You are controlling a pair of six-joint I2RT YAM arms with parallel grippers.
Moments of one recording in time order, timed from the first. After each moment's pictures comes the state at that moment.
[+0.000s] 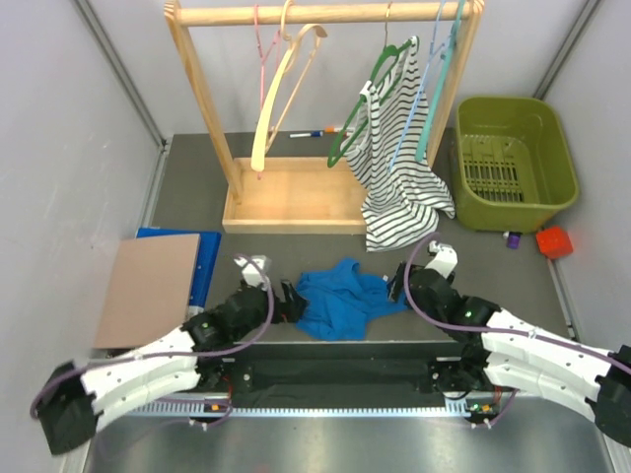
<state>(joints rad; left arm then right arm) -0.83 0.57 0.20 -0.11 -0.21 -0.73 0.85 0.80 0.35 -0.27 0.49 0.82</state>
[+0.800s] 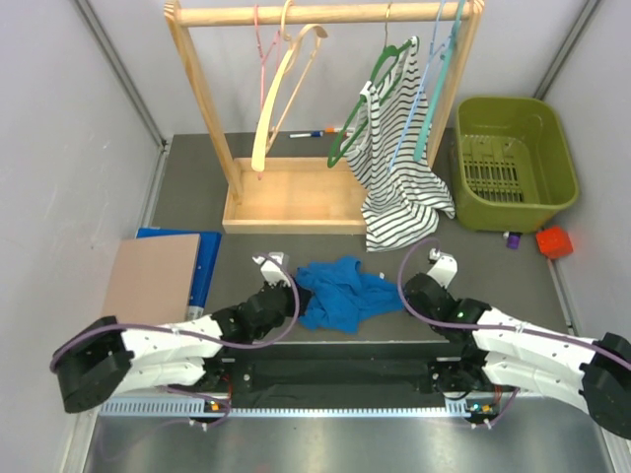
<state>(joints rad) -1.04 1.07 0.22 0.39 -0.39 -0.81 0.85 0.88 0.29 -0.30 0.52 0.93</state>
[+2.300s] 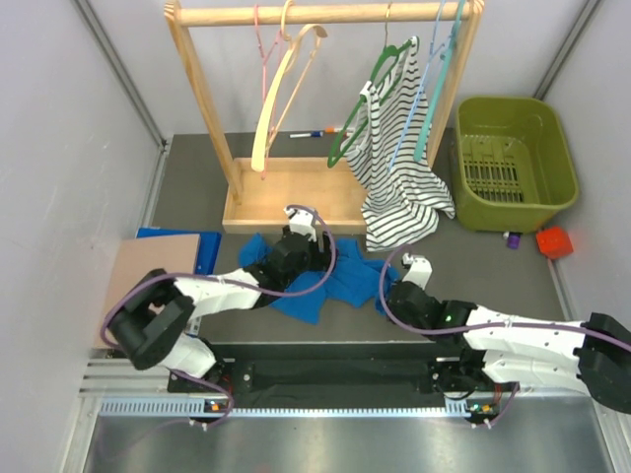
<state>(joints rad) -0.80 1.43 0.60 0.40 -0.24 -0.46 1.04 0.98 0.33 -0.20 0.46 0.91</state>
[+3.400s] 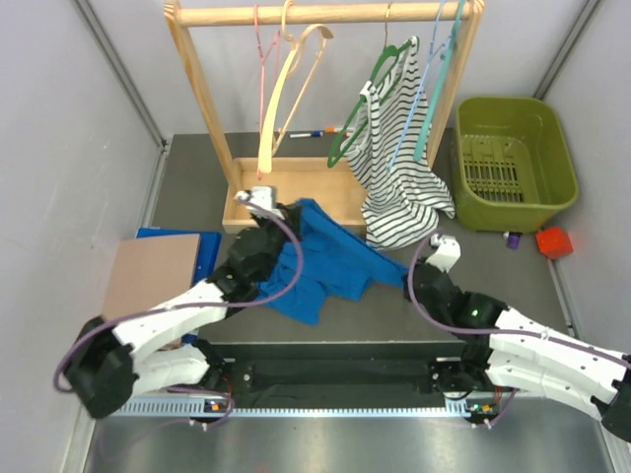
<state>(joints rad) -0.77 1.15 0.61 0.55 -0.43 -0.32 0.93 0.76 0.43 -0.38 0.62 0.82</state>
